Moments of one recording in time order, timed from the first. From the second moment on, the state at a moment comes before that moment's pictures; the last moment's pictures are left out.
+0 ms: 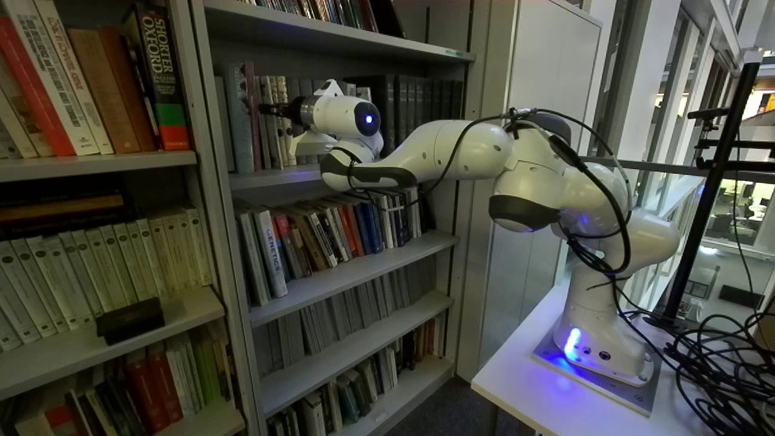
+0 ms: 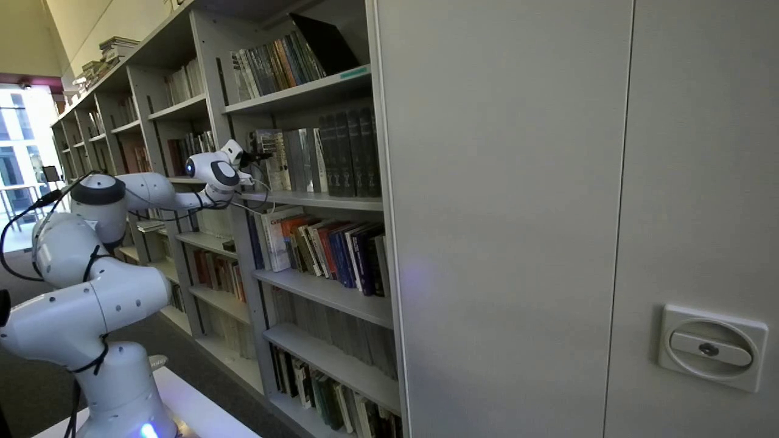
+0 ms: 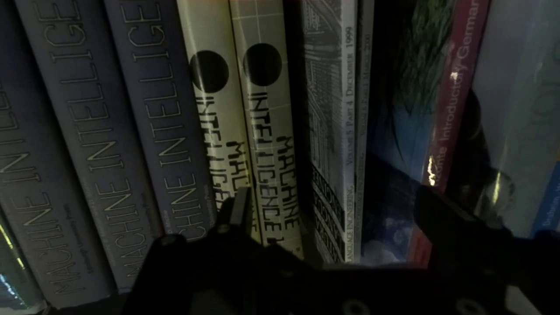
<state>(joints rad) -1.64 -1.03 1.63 -1.51 0.31 3.28 0.77</state>
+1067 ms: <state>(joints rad) -1.66 -1.05 1.63 -1.48 0.31 3.28 0.77</state>
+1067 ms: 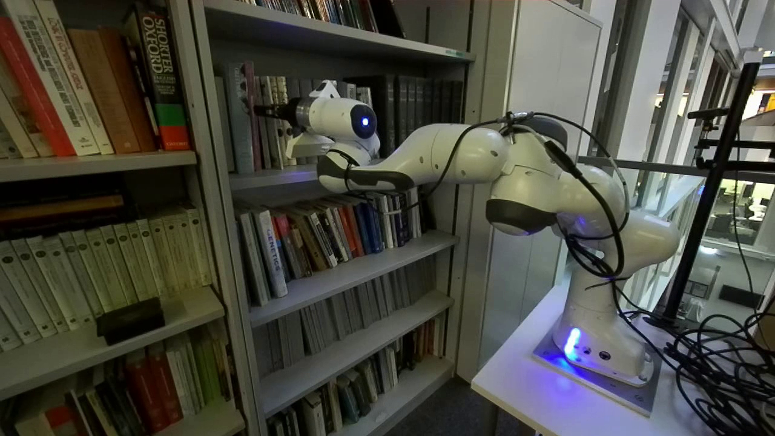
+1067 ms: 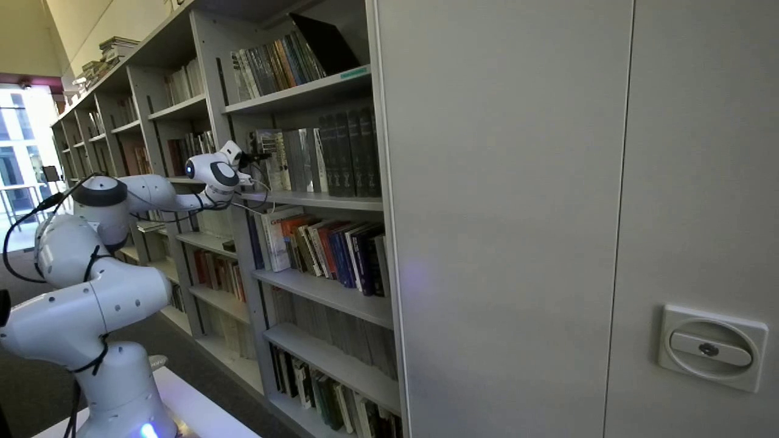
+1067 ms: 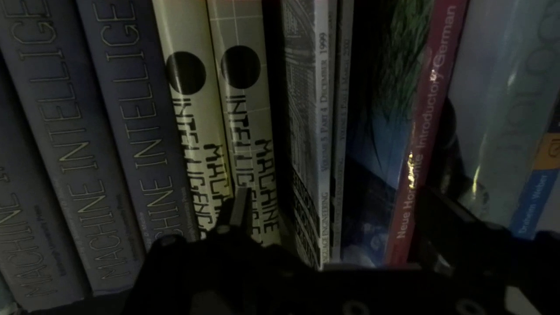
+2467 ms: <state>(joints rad) -1.73 -1.06 1.63 -1.45 0.31 3.28 0.77</state>
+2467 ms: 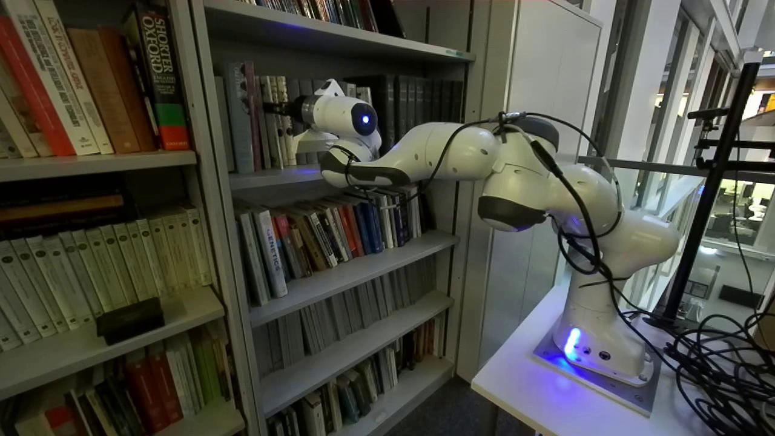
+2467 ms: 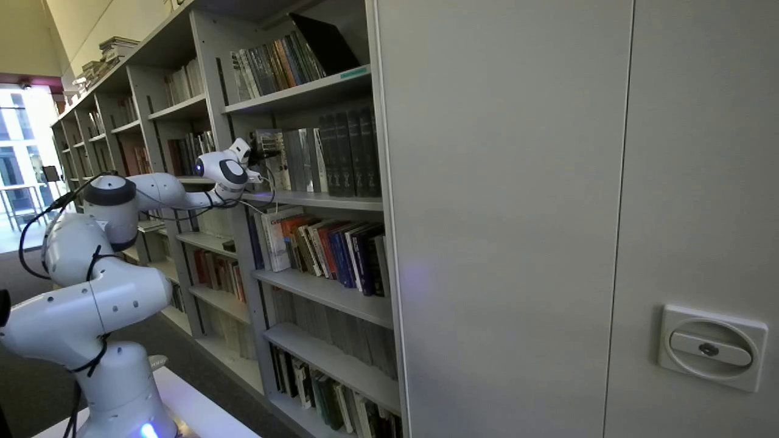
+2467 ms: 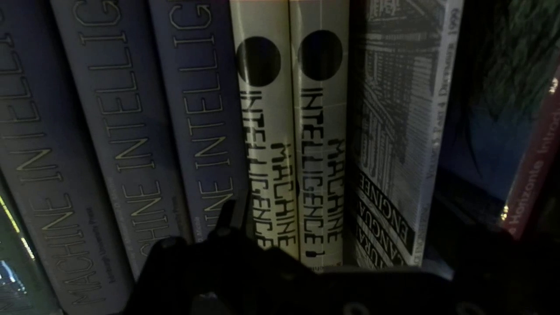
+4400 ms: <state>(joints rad) -1.77 -1.10 1.63 -1.39 0.35 3.28 0.77</state>
